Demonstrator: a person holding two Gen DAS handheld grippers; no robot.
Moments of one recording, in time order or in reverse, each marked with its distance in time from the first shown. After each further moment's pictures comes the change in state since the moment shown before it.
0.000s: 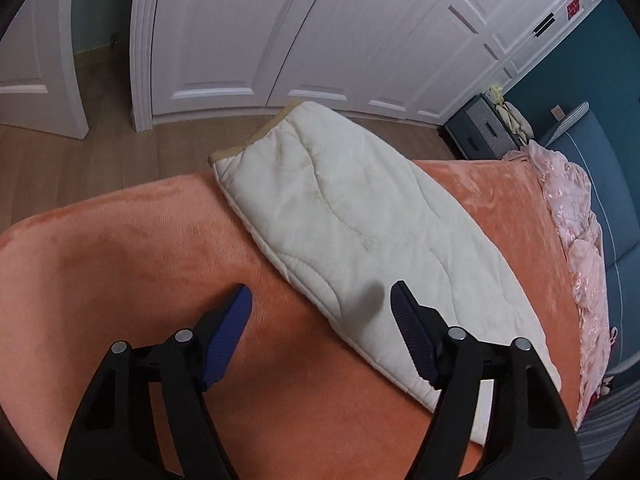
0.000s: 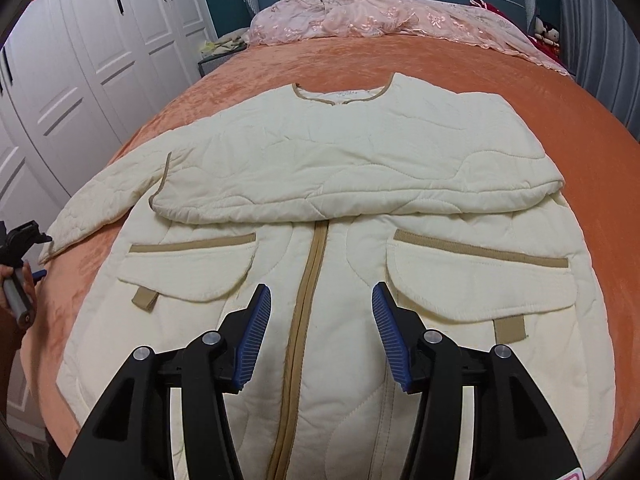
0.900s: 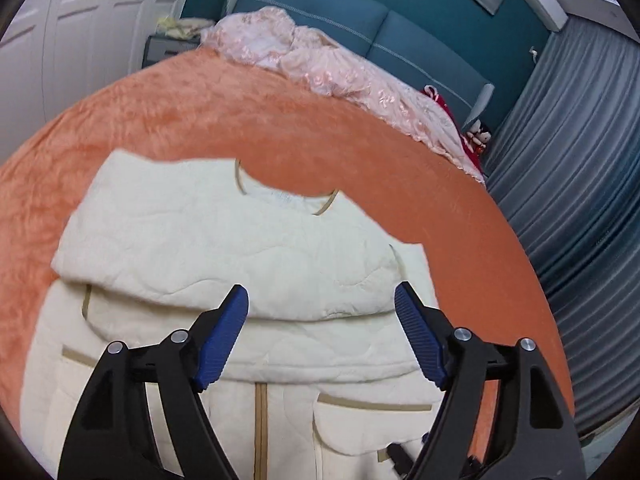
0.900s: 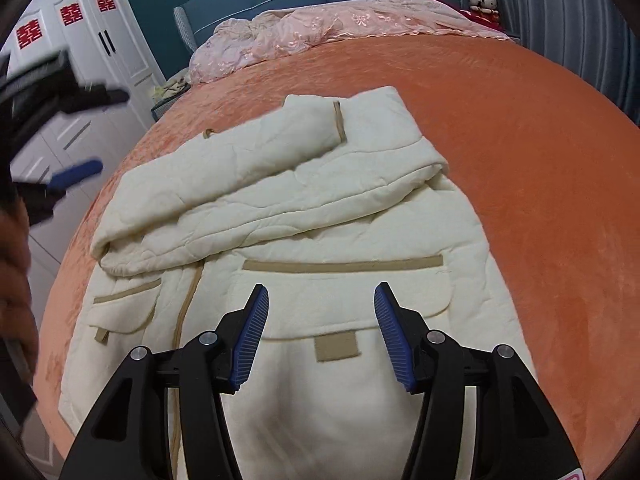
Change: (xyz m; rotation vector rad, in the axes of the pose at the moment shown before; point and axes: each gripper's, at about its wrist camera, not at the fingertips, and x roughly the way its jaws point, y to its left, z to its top) left arm -0.155 -0.330 -0.314 0.775 0.207 -0.587; right arm -0.026 -0.123 0.012 0.198 -0.065 -0.035
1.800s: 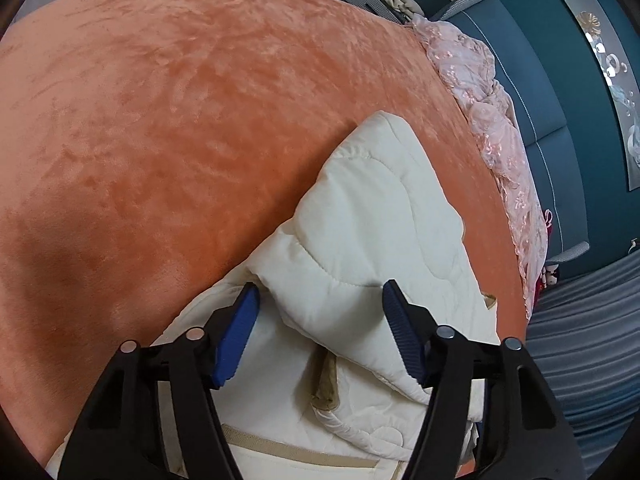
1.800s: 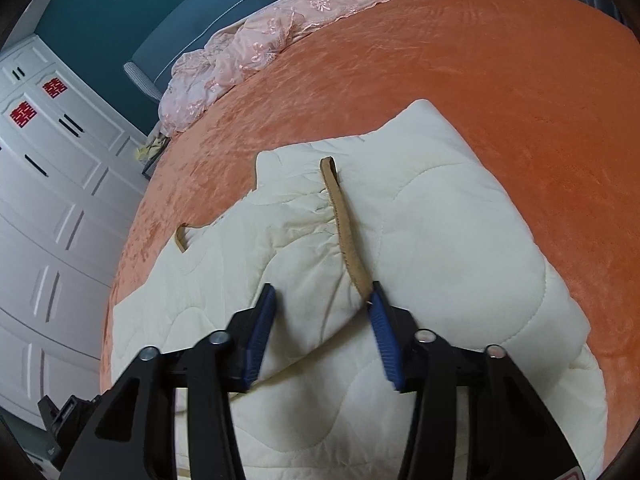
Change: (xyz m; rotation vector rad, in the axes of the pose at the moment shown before) left arm 0.030 0.232 -0.005 -0.636 0.017 0.139; right arm 0.132 -0.007 0.127 0.298 0.030 0.145
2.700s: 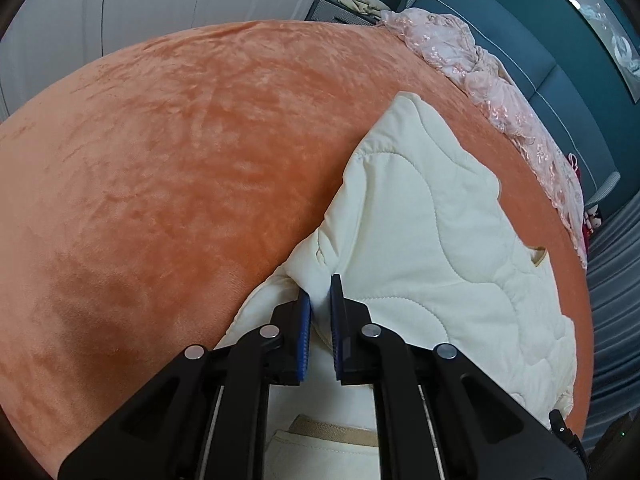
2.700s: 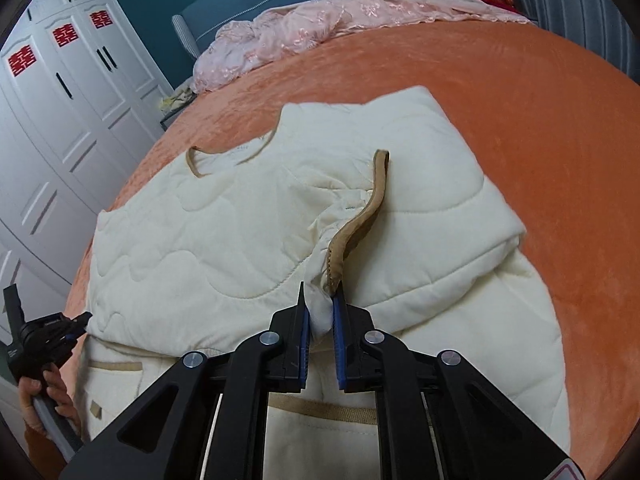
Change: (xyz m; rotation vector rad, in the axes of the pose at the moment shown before) left arm -0.010 0.000 -0.024 0.283 -0.101 0.173; right arm -0.040 -0.016 -0.068 -0.247 0.008 -0.046
